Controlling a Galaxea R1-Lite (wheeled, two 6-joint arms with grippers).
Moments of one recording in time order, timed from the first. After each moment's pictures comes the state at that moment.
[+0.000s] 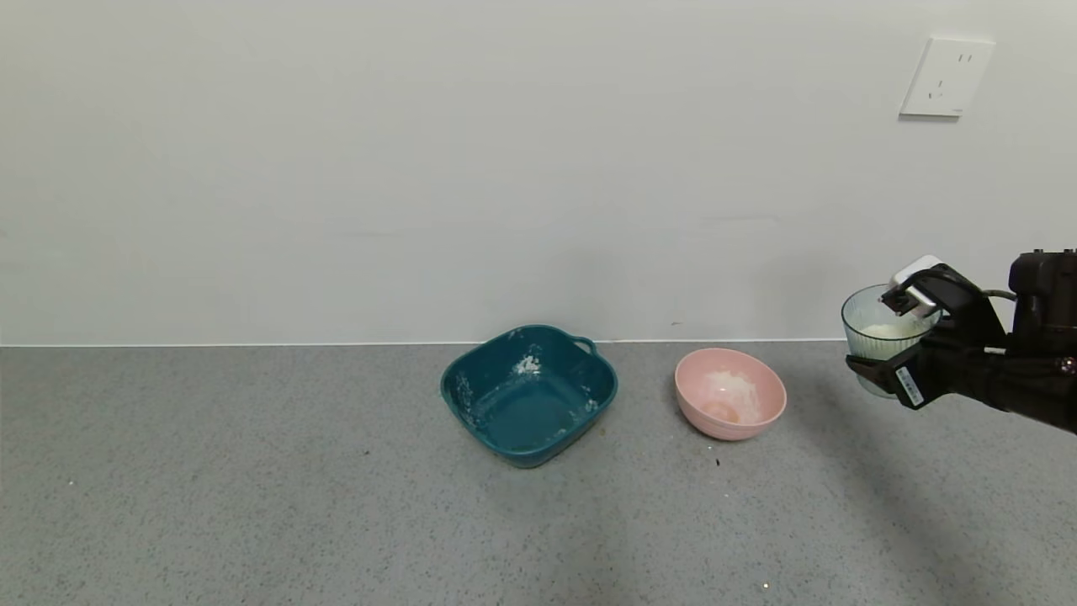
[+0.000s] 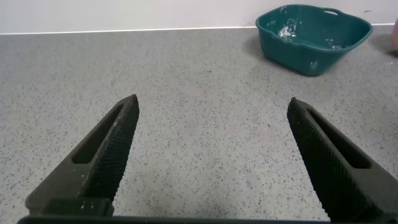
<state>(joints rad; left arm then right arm) 0.00 0.00 0.00 -0.01 0.00 0.01 0.01 1.70 -0.84 -0.46 -0.04 -0.55</state>
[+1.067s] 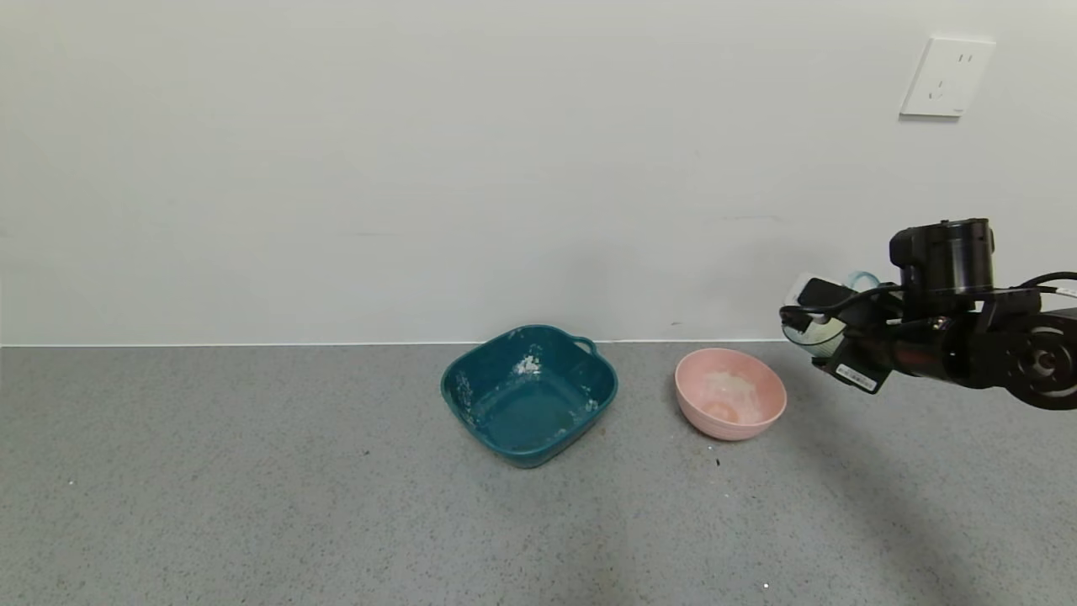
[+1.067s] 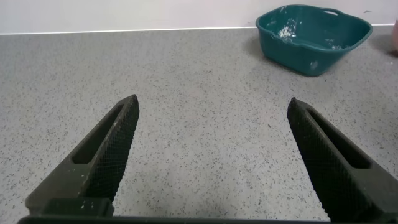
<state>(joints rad) 0.00 0.00 0.00 -0.01 0.00 0.01 0.16 1.86 -1.13 -0.23 -0.28 -0.94</state>
